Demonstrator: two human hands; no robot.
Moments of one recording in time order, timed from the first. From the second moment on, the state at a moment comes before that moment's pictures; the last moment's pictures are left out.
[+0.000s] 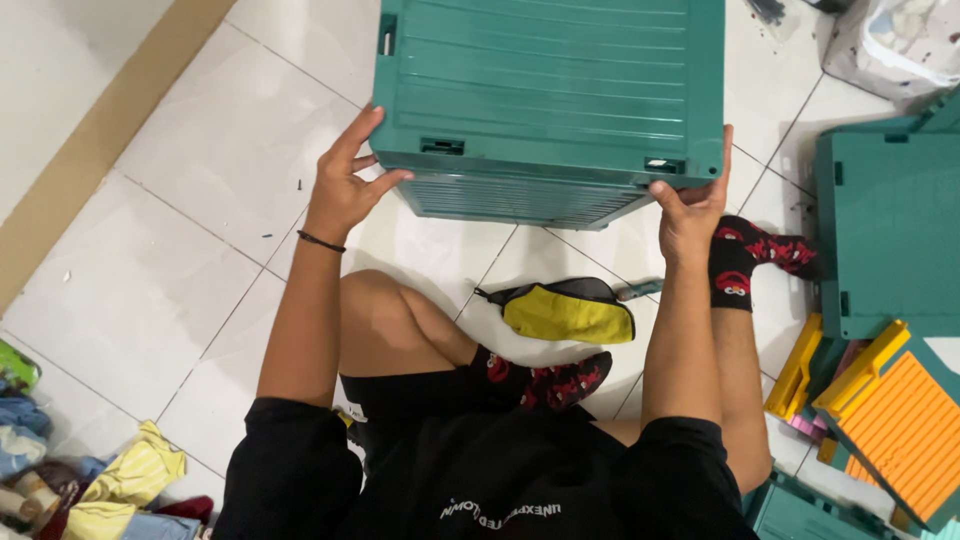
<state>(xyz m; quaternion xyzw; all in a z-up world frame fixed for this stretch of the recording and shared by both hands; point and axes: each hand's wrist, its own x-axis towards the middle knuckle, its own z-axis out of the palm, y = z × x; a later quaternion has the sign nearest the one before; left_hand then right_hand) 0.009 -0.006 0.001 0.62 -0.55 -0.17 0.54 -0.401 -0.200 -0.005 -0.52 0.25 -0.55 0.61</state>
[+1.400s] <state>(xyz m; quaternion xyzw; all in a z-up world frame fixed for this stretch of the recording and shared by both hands) 0.015 -0.022 0.000 0.60 -0.61 -0.16 0.49 -0.353 -0.148 -0.026 -0.78 0.33 -0.53 0.02</state>
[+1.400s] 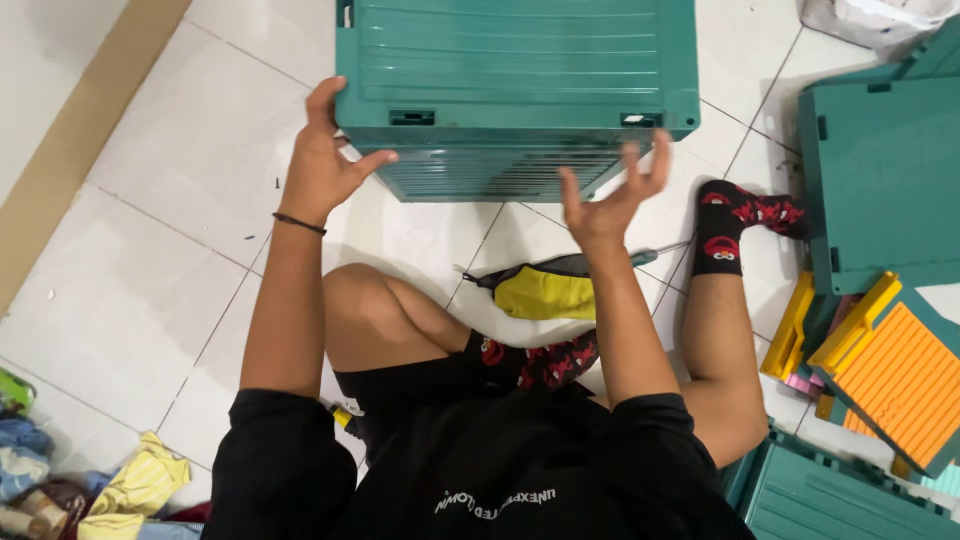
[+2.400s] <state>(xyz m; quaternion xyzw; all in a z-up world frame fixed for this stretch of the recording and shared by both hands) -0.197 -0.026 -0.022 0.57 -0.55 -0.16 0.59 -0.361 -0.093 0.123 -0.92 0.29 -0.24 -0.01</state>
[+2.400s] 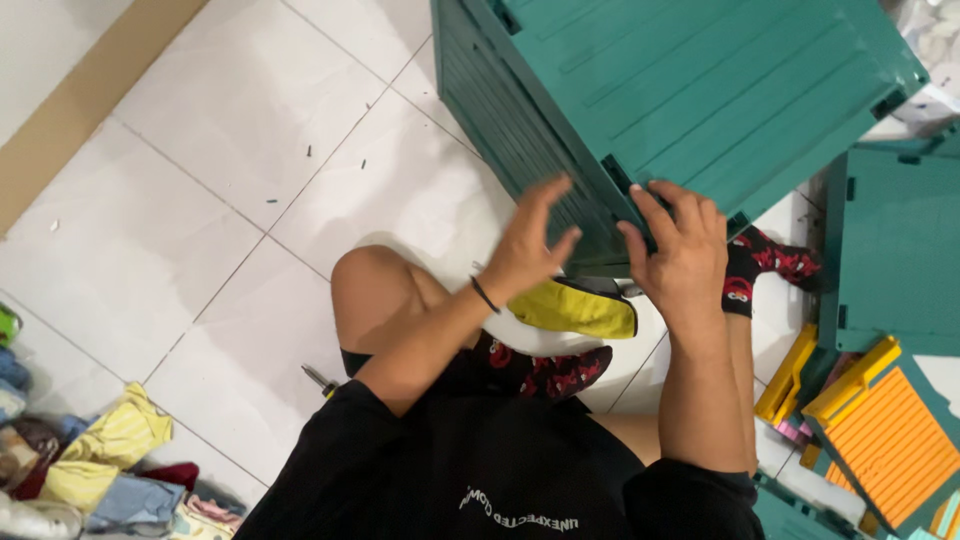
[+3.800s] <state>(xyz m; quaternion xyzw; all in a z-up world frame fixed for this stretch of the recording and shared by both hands) -0.158 -0.086 -0.038 0.59 -0.66 0.11 0.45 -0.346 -0.101 0.105 -0.89 0.35 -0.22 -0.16</state>
